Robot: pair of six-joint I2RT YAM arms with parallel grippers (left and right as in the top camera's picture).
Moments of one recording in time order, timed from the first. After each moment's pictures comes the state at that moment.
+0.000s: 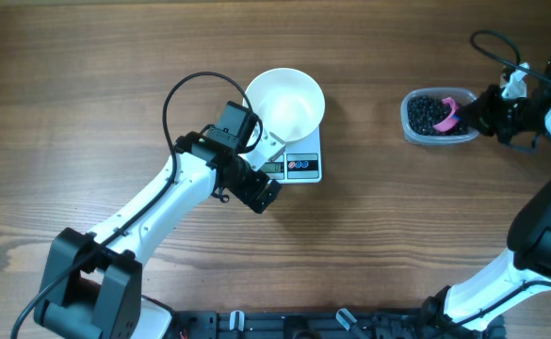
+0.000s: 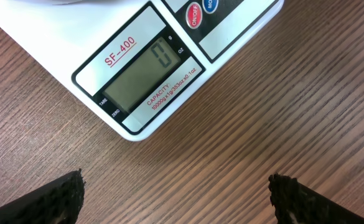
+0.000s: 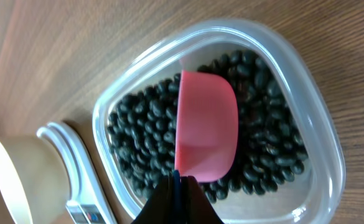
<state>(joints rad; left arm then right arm) -0.47 1.60 1.03 -0.75 0.21 0.25 -0.45 1.93 1.44 -0.87 -0.60 0.13</state>
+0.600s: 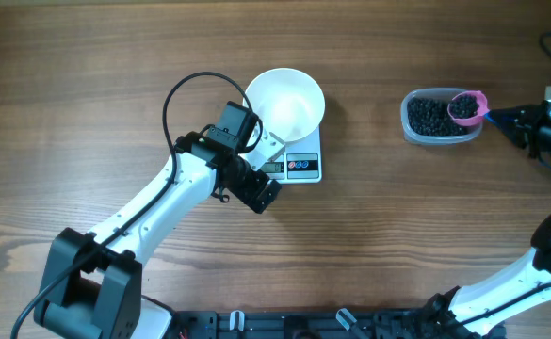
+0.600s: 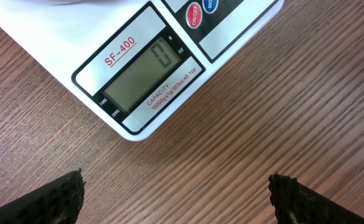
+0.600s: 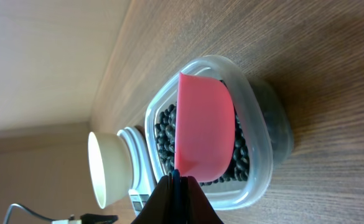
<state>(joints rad) -0.47 1.60 1.03 -0.75 0.21 0.25 -0.71 1.97 1.43 -0.90 -1.01 -0.03</state>
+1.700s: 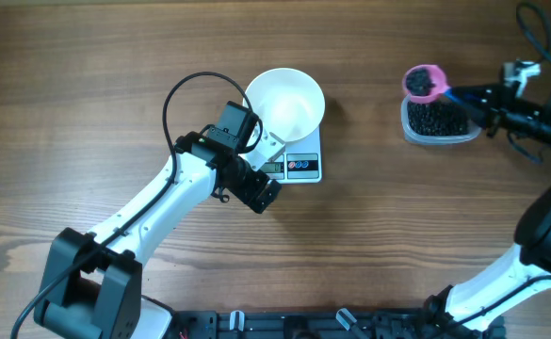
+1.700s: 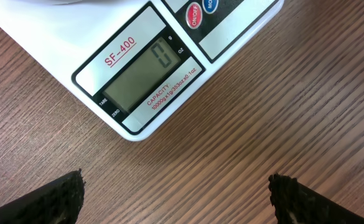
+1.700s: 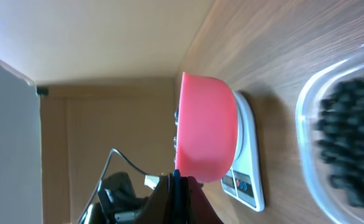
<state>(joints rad) -0.47 1.60 1.03 -0.75 0.21 0.25 -0.50 1.97 1.43 -0.96 -1.36 0.00</state>
